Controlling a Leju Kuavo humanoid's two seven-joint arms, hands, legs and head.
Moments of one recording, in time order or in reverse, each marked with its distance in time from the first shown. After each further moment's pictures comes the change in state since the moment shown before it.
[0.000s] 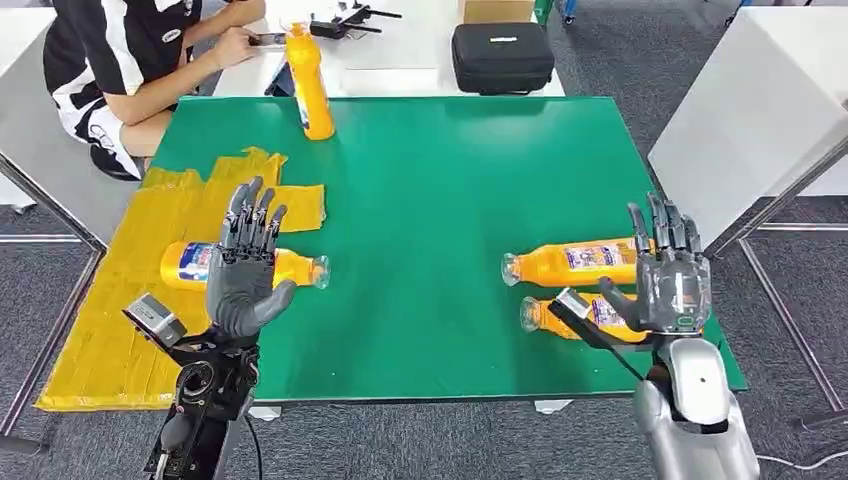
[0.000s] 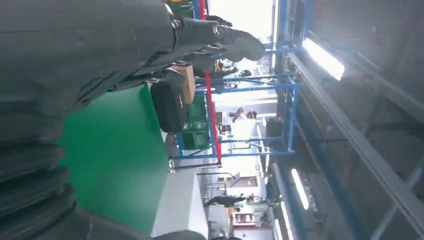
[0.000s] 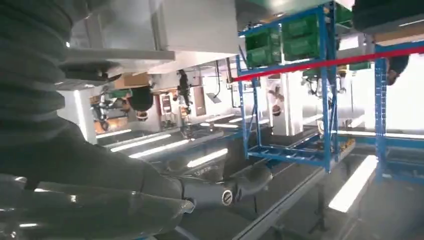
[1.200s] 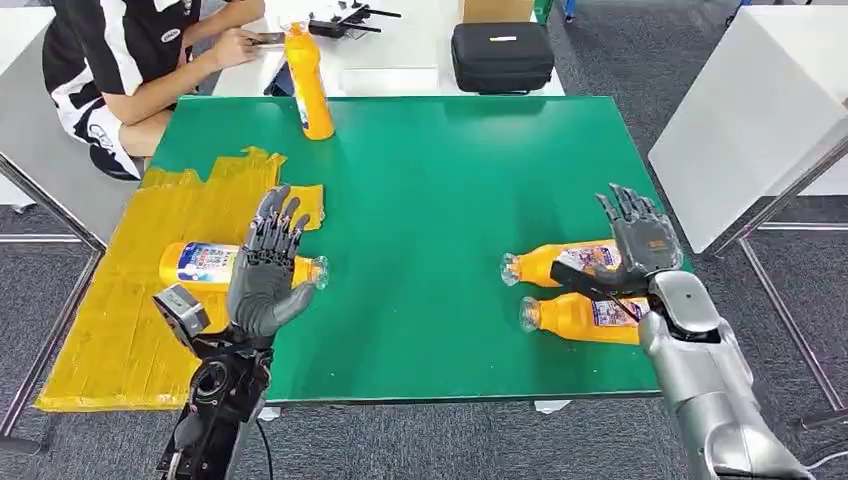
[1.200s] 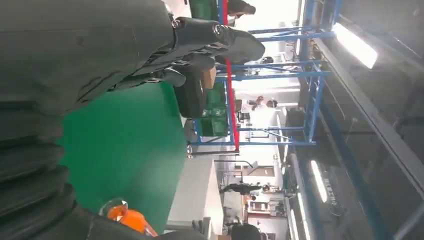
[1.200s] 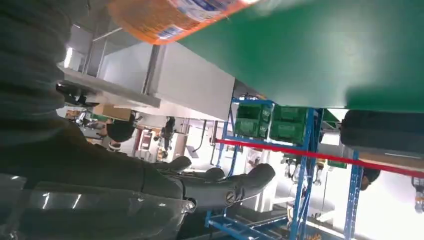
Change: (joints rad) left arm -0.007 -0.031 -0.002 0.056 -0.009 -0.021 0.060; right arm -0.435 -0.053 0.083 0.676 -0.019 0.135 -0.143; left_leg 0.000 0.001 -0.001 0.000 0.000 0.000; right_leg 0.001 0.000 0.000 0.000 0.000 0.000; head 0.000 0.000
